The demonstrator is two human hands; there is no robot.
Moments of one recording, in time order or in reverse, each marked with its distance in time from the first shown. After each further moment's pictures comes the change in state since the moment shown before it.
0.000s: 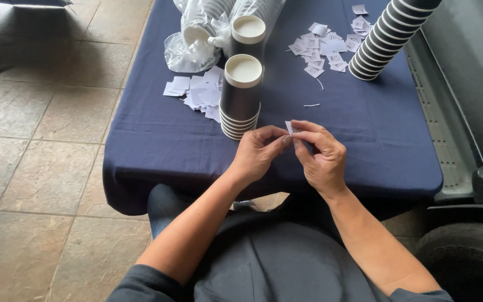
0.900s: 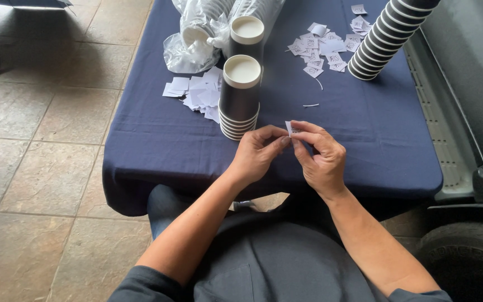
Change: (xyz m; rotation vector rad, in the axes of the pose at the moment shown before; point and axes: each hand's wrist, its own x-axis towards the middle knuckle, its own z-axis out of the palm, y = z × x) left_hand 0.001 -0.006 0.000 0.006 -0.021 0.053; right_hand -0.001 0.001 -0.001 -0.082 0.002 -0.033
